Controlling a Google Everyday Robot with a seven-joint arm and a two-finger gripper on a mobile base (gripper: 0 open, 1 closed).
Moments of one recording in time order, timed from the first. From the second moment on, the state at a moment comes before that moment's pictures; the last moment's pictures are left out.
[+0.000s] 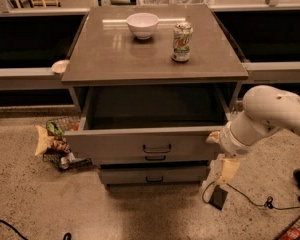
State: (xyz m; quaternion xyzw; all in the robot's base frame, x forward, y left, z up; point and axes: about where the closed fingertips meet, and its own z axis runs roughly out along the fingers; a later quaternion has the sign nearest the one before) arm 0.493 -0.207 0.632 -0.69 0.70 0.10 0.12
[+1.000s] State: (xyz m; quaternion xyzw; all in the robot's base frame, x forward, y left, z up) arm 0.551 -0.225 0.640 -0.69 0.71 0.09 0.13
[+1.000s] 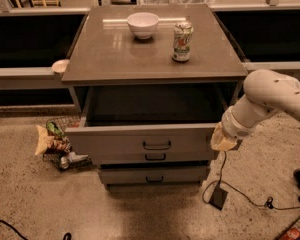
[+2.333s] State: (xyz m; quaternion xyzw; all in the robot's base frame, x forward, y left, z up) arm 0.596 -0.236 0.637 -0.68 0.72 0.09 0.13
